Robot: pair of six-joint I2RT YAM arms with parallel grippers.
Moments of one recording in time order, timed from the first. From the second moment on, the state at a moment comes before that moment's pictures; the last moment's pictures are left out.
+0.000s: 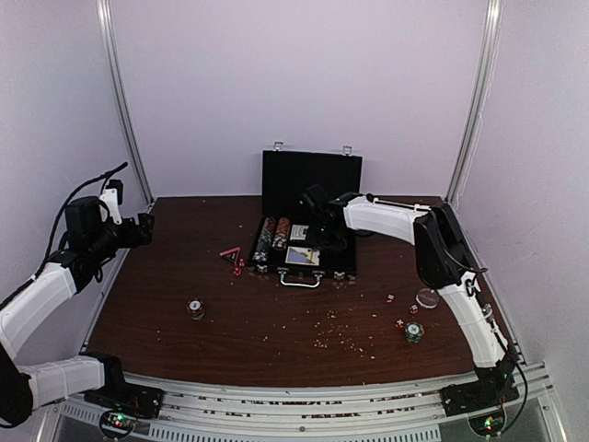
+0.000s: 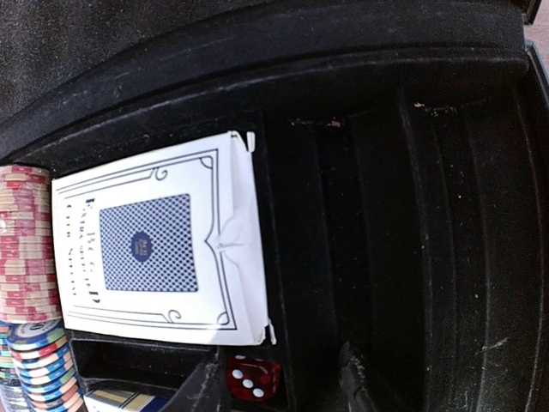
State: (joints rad) left arm -0.04 0.94 0.65 -0.03 0.00 -0.07; right arm 0.68 2.49 2.14 -0.74 0.27 0.91
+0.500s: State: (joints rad) left arm -0.04 0.94 0.65 -0.03 0.00 -0.07; right arm 0.68 2.49 2.15 -0.74 0.27 0.90
